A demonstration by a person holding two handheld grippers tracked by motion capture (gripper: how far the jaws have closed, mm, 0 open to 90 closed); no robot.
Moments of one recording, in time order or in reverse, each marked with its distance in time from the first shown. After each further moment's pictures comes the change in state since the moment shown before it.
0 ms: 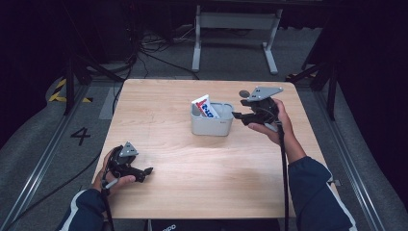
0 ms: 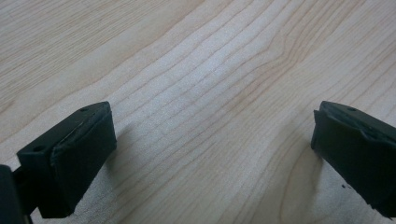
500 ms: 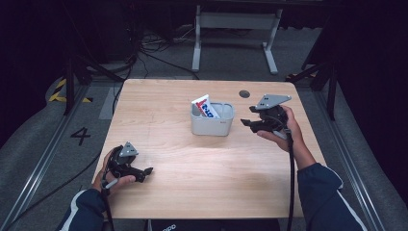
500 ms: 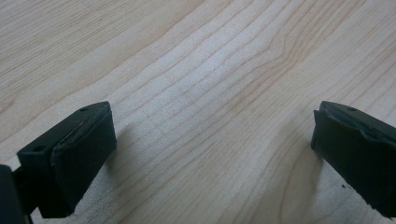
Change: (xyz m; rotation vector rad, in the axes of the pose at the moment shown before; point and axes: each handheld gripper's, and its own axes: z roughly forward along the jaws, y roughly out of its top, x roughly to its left) left arm 0.000 0.000 0.000 0.002 0.002 0.002; right arm 0.002 -0.026 -0.018 0.051 -0.027 -0.007
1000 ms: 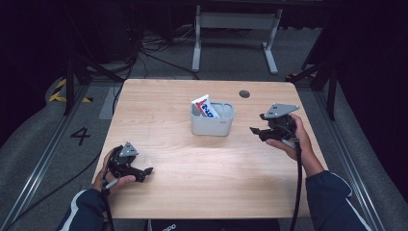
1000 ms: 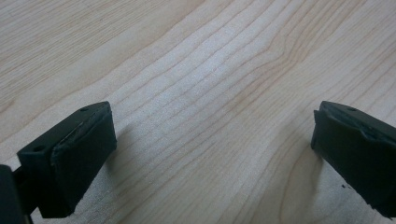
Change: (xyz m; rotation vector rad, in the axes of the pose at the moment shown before) left arm 0.000 0.000 0.000 -0.005 0.004 -0.003; right arm -0.002 -0.034 -0.010 0.046 -0.041 0.021
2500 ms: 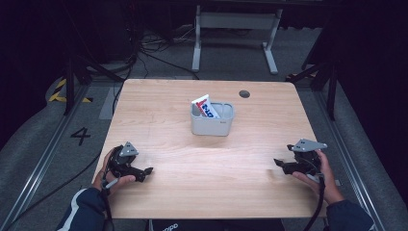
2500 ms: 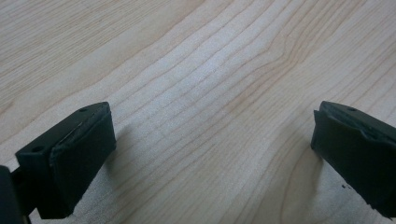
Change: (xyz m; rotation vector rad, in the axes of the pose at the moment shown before) left arm 0.001 0.001 0.000 0.008 -0.010 0.004; right arm 0.009 -0.140 -0.023 0.067 -0.047 0.175
